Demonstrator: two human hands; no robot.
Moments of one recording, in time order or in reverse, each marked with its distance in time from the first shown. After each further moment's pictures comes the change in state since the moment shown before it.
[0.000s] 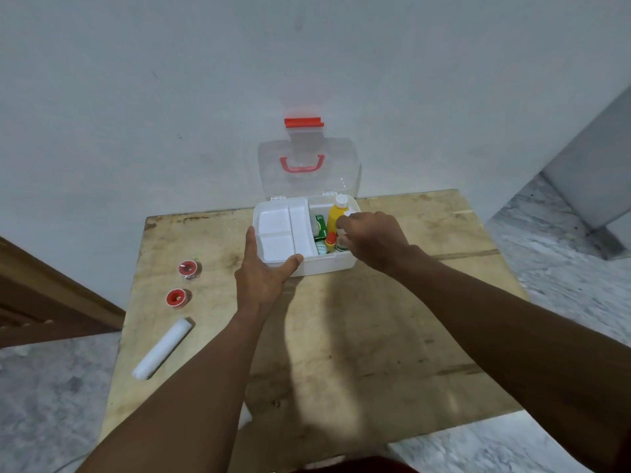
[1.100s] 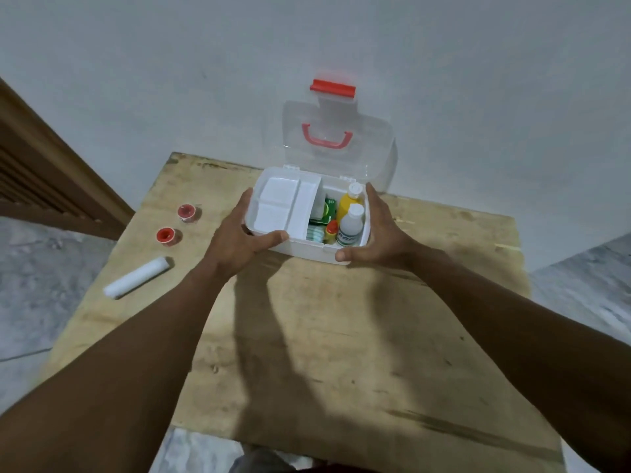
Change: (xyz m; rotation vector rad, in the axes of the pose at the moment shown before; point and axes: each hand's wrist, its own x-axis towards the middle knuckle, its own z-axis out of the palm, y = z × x) left_hand 0.000 0.014 -0.002 -0.013 -0.026 -0.010; right_hand 0.007 0.070 0.046 0.933 -0.606 0.142
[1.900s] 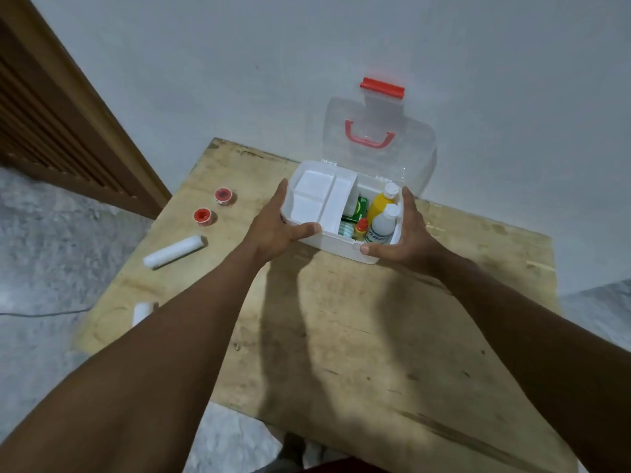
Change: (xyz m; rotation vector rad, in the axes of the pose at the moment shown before) left_hand -0.005 0.009 0.003 -0.057 -0.031 -0.140; right_hand 0.022 0.031 0.012 0.039 0.060 0.069
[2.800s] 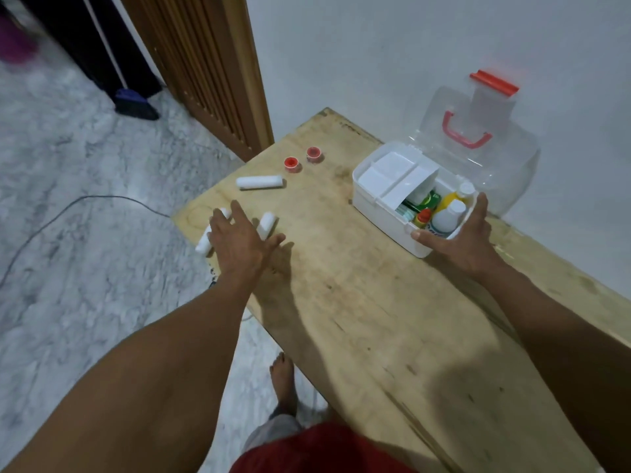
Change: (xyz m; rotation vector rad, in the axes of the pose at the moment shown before) left_hand -0.156 -0.059 0.009 0.590 0.839 -0.606; right_hand -0.025 -0.024 -0.010 0.000 -0.032 -0.097
